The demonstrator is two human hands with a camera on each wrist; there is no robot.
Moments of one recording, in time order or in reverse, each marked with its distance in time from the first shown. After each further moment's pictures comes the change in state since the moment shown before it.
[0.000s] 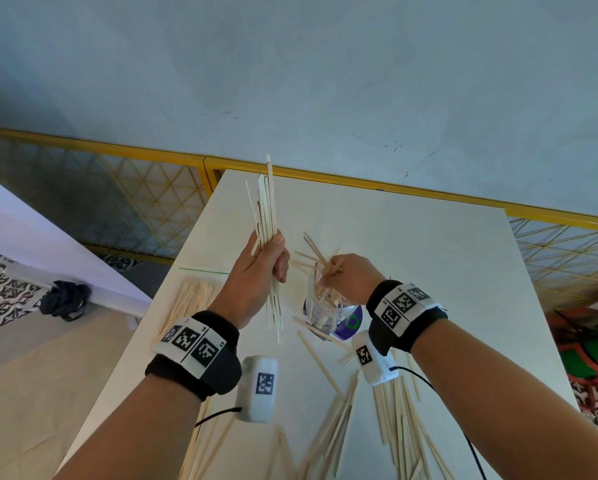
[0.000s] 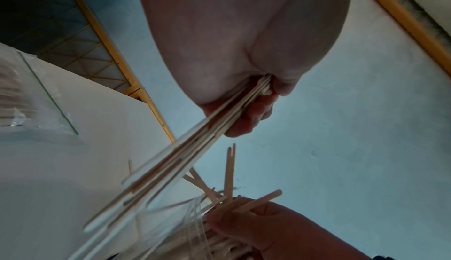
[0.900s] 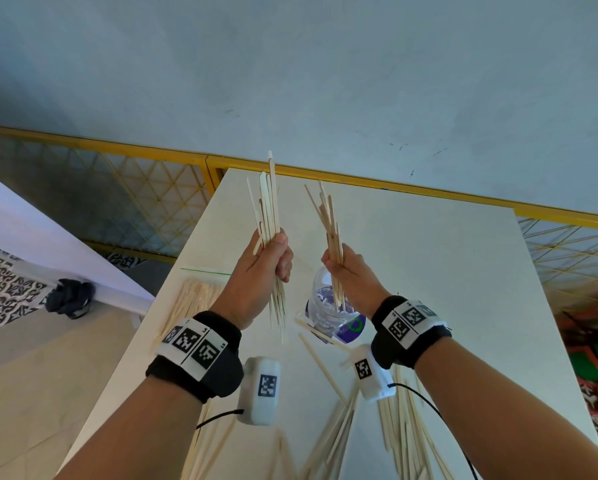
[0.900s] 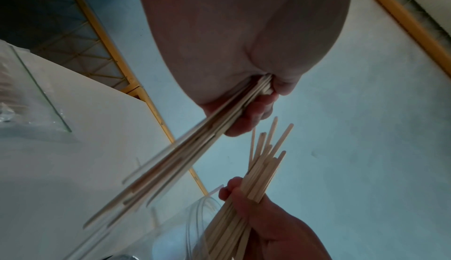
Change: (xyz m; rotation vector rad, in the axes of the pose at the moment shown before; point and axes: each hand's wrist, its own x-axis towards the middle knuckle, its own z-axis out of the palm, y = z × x) left_hand 0.005 0.002 0.004 -0.029 0.006 -0.031; right_hand 0.008 0.018 0.021 0.527 0.127 -0.187
